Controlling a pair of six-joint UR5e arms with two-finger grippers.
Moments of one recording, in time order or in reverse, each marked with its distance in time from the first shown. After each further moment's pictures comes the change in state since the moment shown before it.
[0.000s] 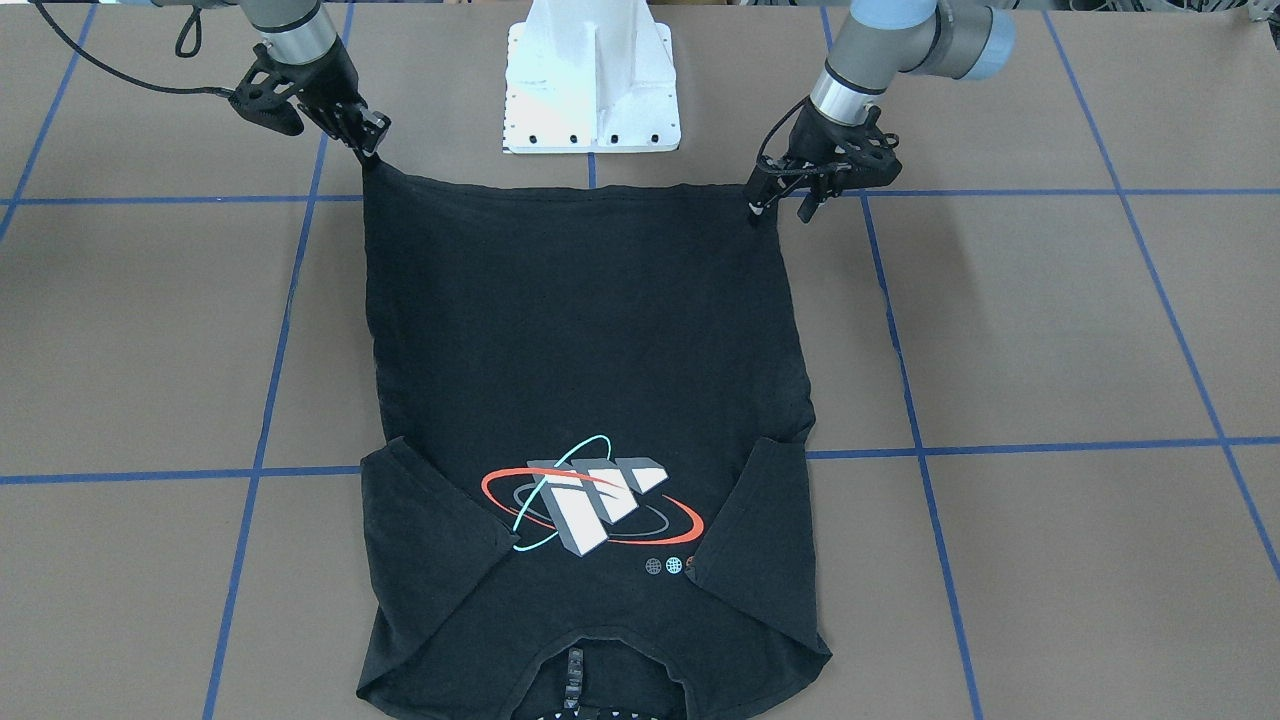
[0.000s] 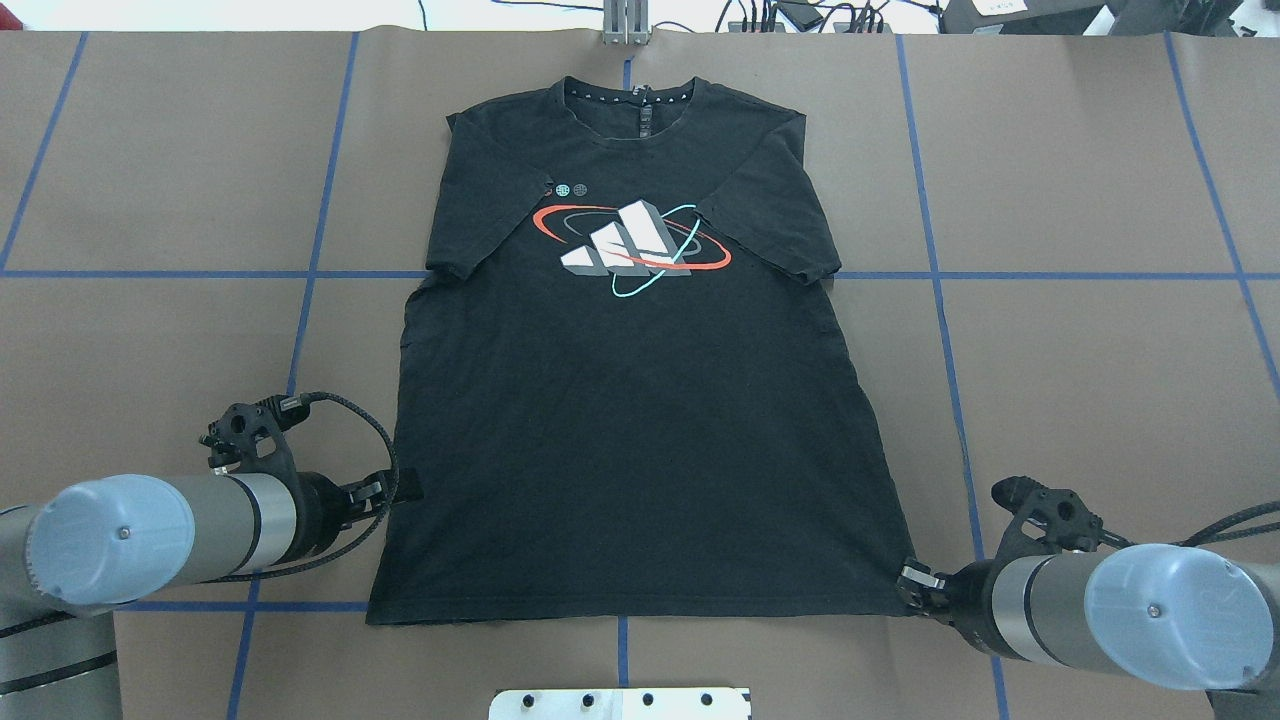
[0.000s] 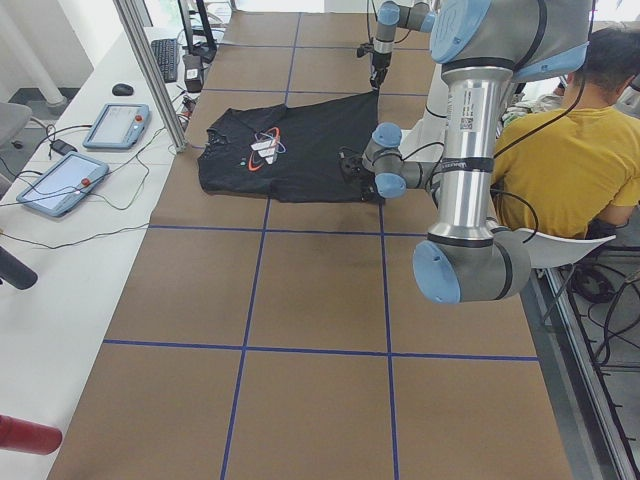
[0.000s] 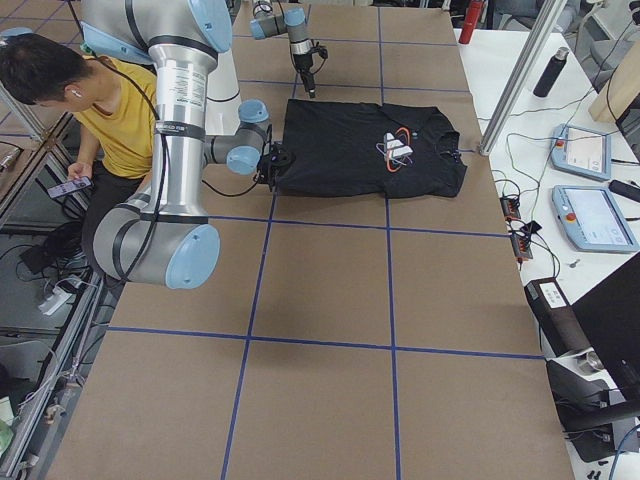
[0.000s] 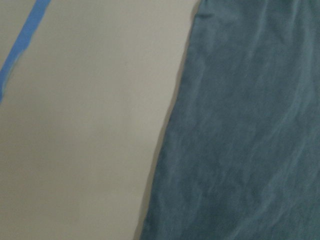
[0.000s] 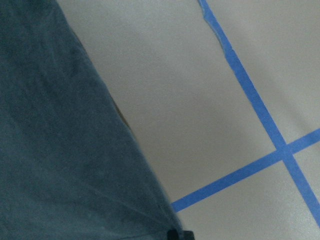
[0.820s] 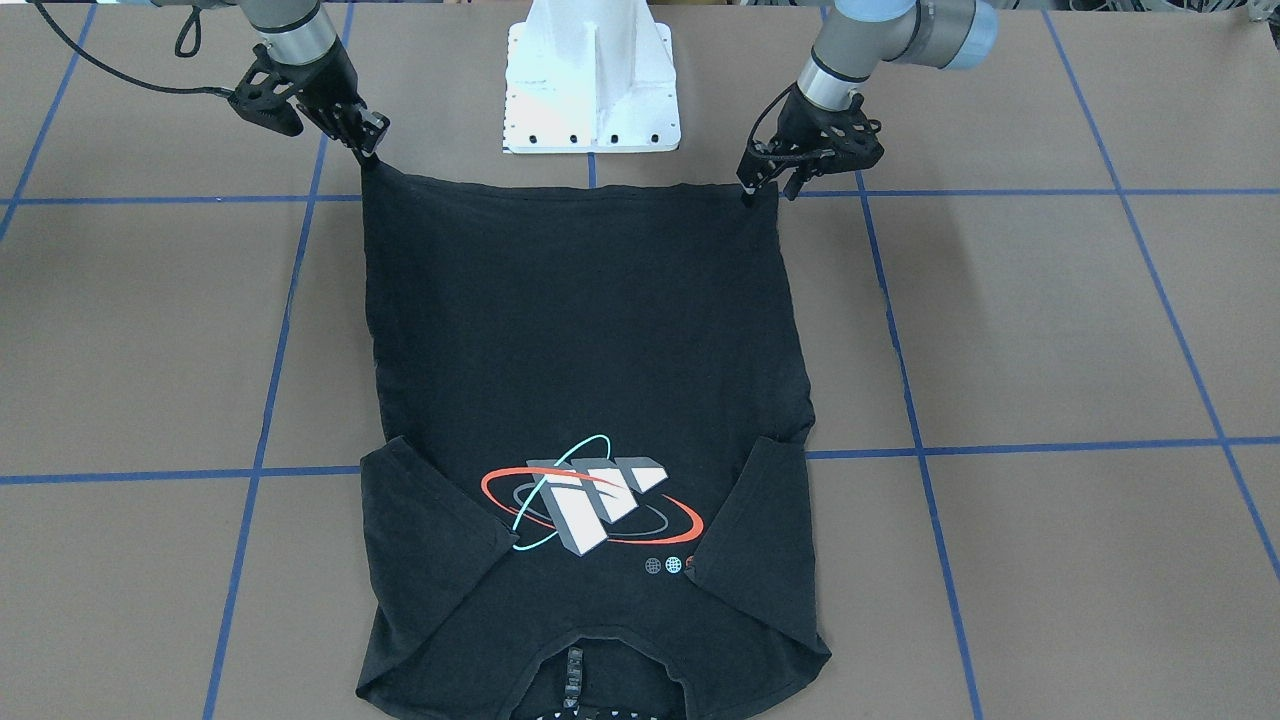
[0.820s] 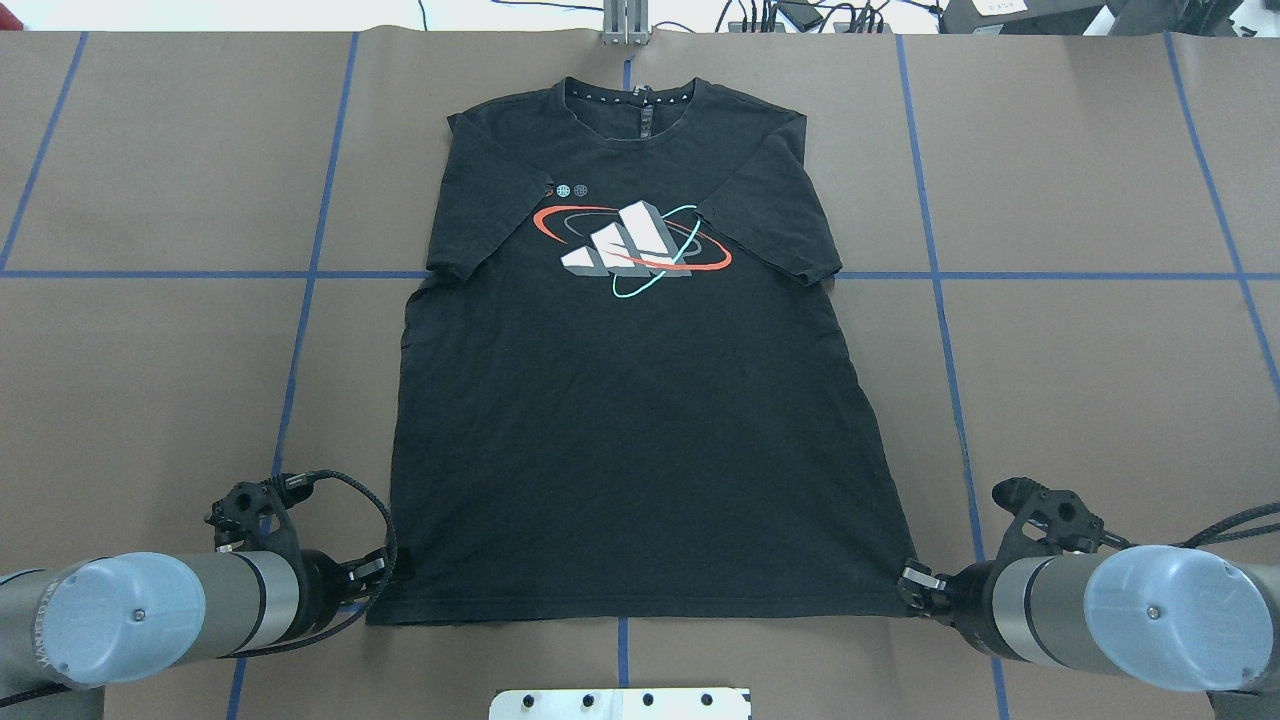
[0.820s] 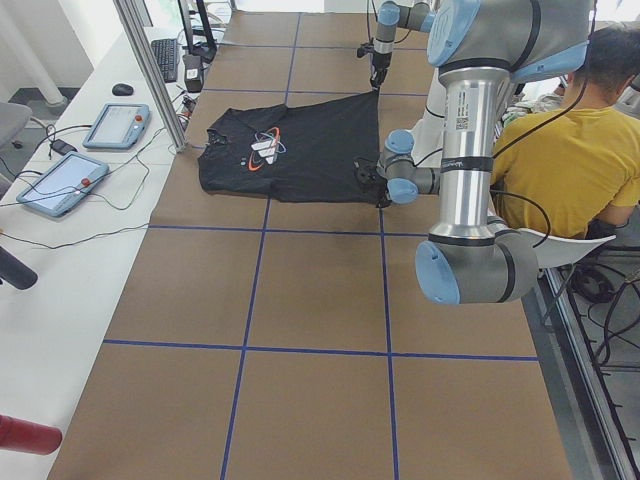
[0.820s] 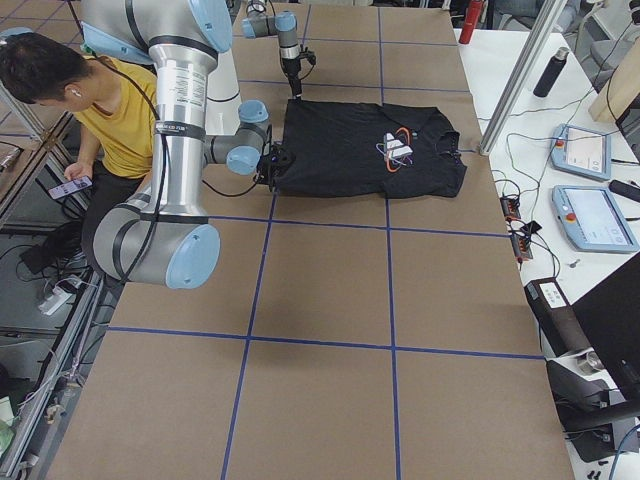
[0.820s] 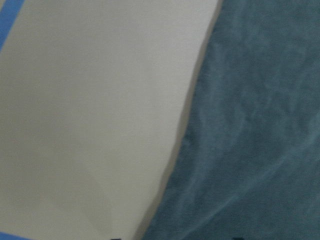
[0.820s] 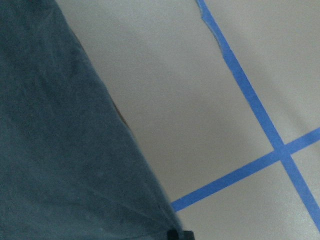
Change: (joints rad) left arm 0.082 0.049 -0.005 0.002 0.003 -0.047; right arm -0.001 0.000 0.000 -0.005 0.000 0.000
